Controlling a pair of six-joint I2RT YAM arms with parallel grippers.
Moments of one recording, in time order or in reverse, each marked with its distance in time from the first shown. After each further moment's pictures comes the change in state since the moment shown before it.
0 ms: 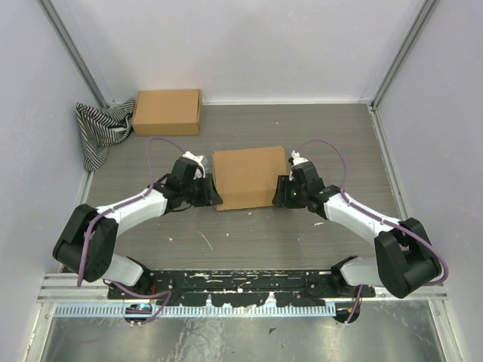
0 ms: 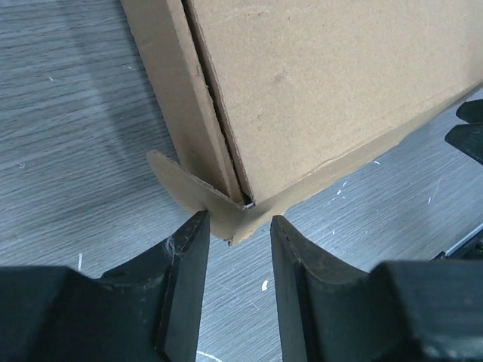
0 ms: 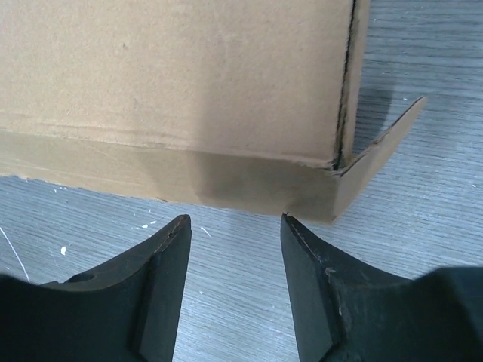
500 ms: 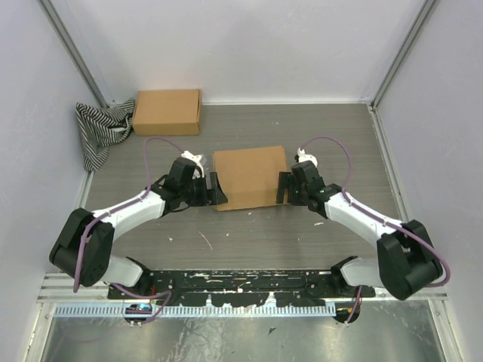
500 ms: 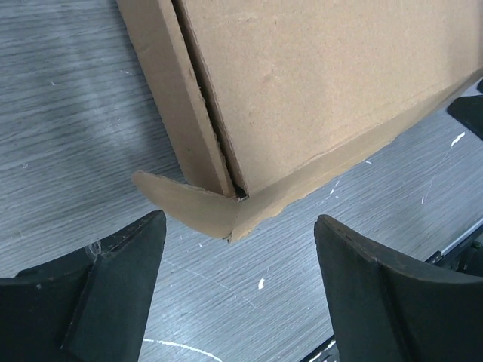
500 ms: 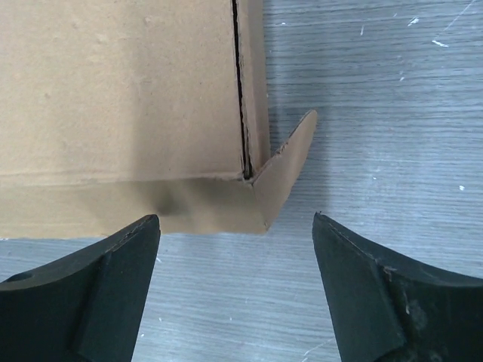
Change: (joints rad) left arm 0.000 -0.043 -0.015 0.005 -0.001 0.007; right arm 0.009 -0.041 0.016 -0.064 0.212 0.005
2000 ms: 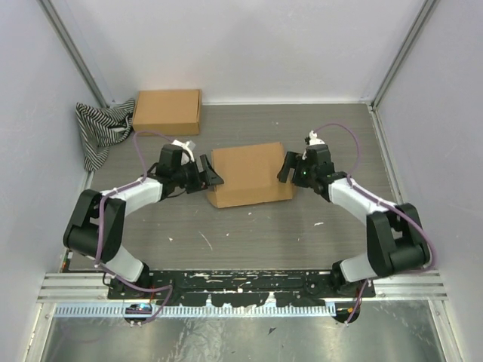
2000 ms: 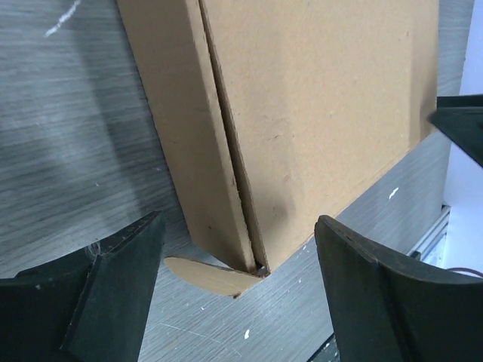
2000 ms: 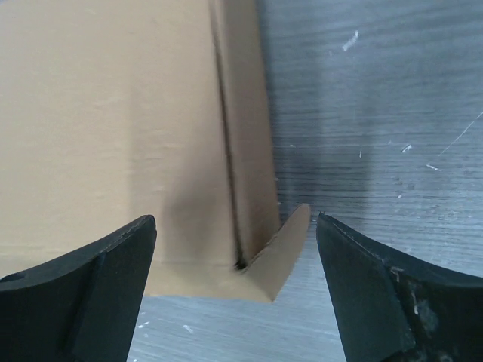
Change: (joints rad) left arm 0.190 0.167 0.093 0.151 0.186 -0.059; right arm -0.176 0.123 0.095 0.195 -0.204 -0.008
